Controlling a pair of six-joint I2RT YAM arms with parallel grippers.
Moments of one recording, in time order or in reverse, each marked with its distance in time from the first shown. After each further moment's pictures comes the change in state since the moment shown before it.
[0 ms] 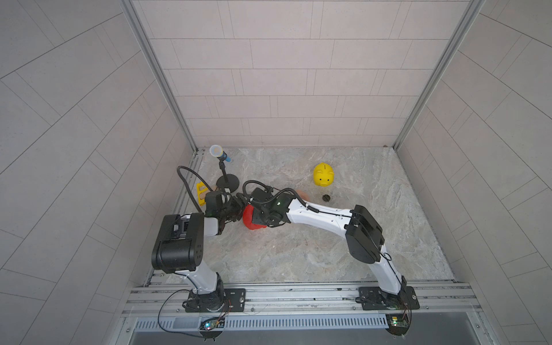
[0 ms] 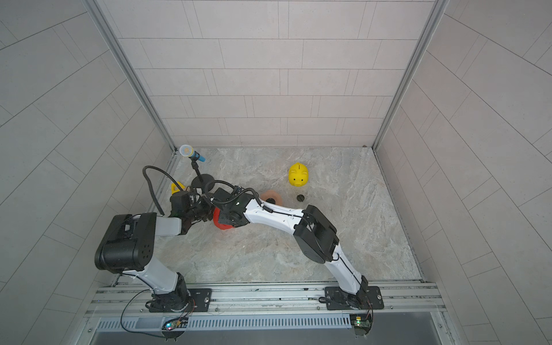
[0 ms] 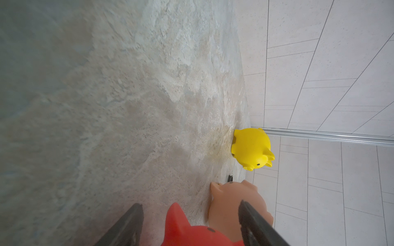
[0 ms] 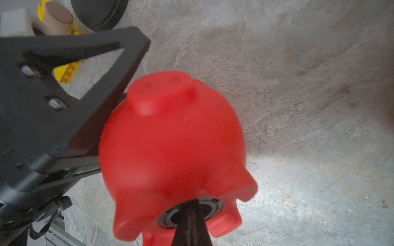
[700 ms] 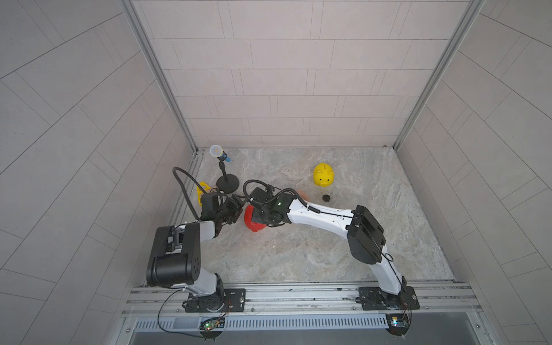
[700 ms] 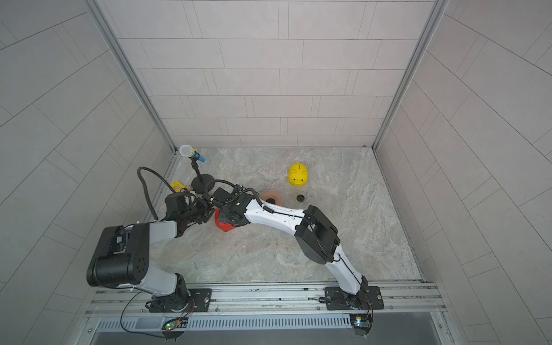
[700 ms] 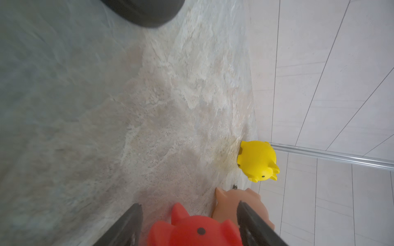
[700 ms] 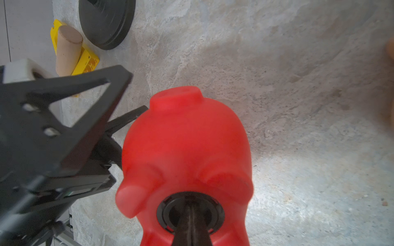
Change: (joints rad) left arm 0.022 -0.084 -0.018 -0.113 -0.057 -0.018; right arm 0.010 -0.014 -0.013 0.024 0.038 0.045
